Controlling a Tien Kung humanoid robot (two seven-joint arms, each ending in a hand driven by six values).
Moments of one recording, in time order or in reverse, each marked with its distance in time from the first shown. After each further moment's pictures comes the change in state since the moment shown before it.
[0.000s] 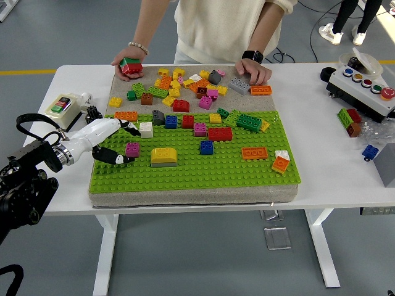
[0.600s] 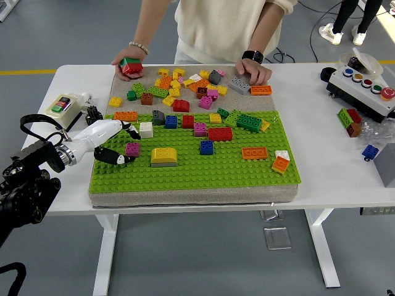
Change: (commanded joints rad) left arm -0.020 -0.014 0.017 0.040 0.000 0.014 0.004; right arm 0.001 0.000 0.000 0.000 -0.001 0.002 -0.001
